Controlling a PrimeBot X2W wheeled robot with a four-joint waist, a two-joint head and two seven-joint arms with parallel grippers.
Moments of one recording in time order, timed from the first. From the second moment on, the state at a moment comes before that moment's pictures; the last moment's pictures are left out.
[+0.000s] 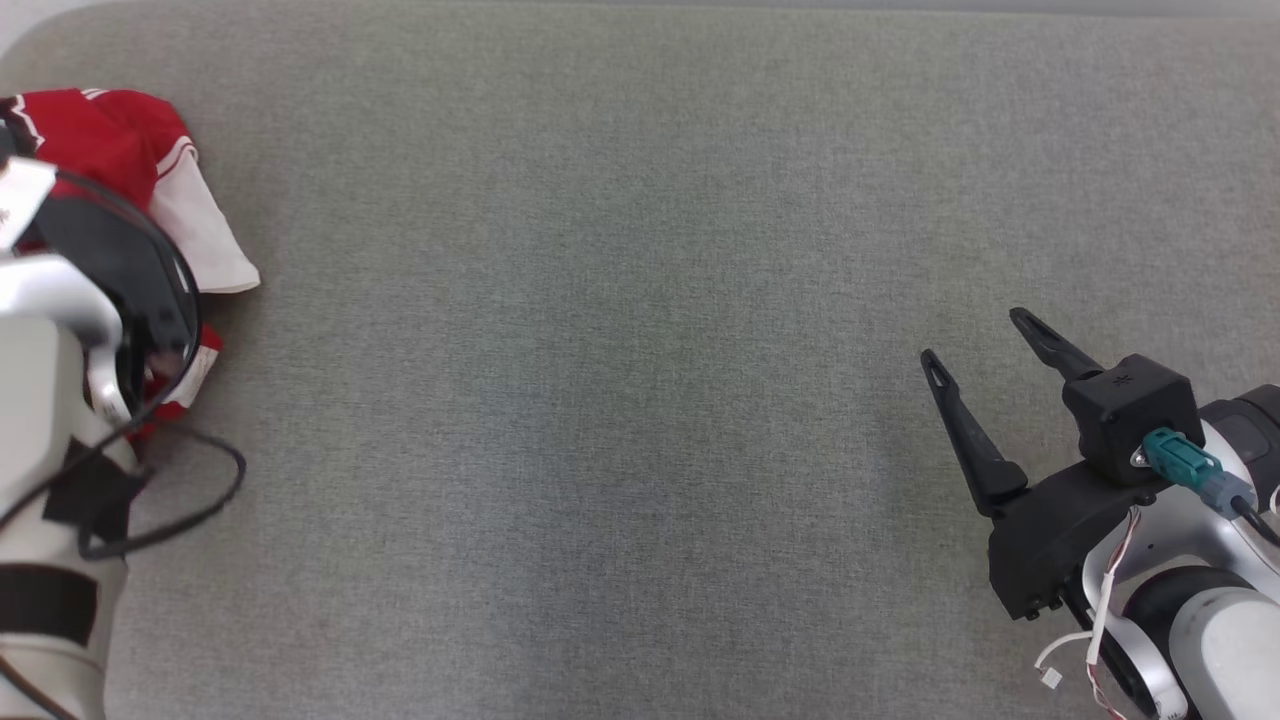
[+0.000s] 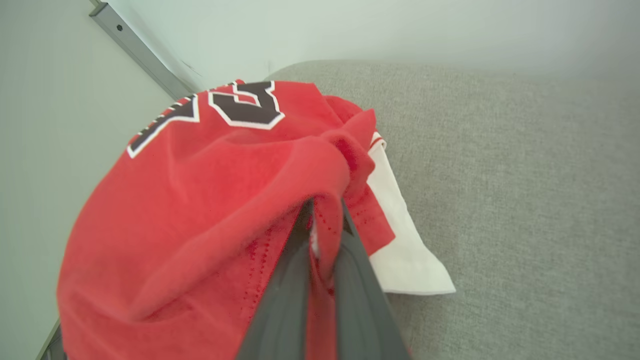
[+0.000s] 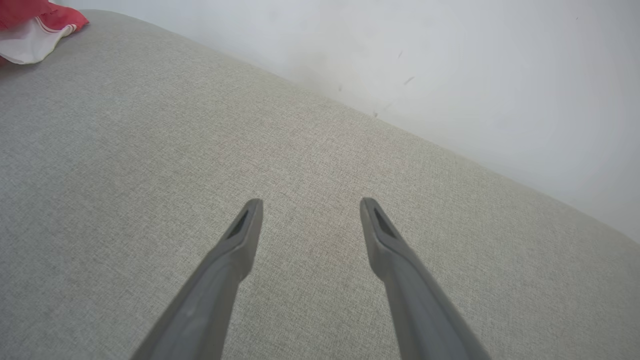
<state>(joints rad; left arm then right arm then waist) -1.00 0.25 -0.15 0.98 -0.12 0.12 0.25 -0.22 -0.42 0.28 -0.36 0.21 -0.12 0.45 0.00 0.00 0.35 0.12</state>
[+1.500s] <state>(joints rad) -1.10 0.03 -0.60 0.50 -0.15 -0.03 0.01 -0.16 -0.22 0.31 -0.14 0.25 -0.12 0.34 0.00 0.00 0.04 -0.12</state>
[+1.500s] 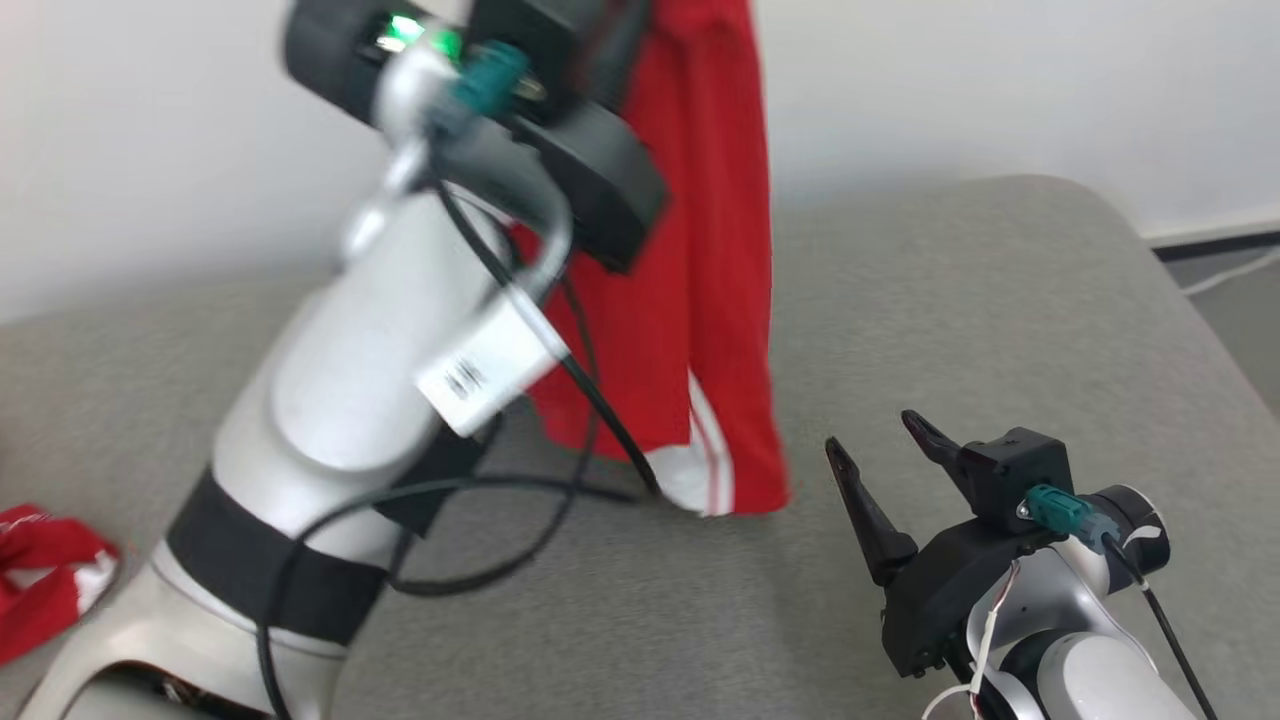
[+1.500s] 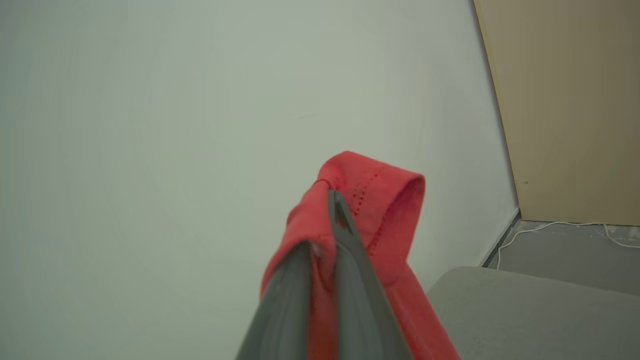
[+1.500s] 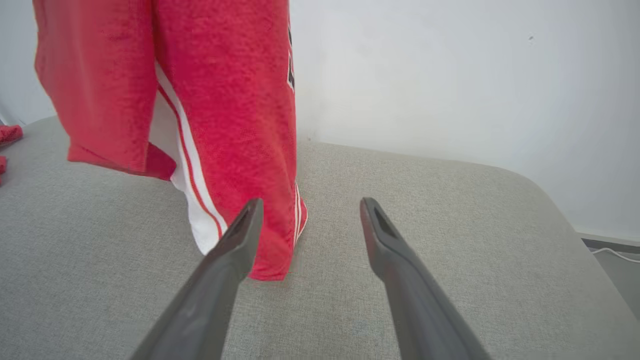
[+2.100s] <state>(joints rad) -1.03 0.03 -0.72 0.55 -0.21 0.00 0.04 -0.11 -0.21 0.26 -0.14 0.25 -0.12 0.30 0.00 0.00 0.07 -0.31</state>
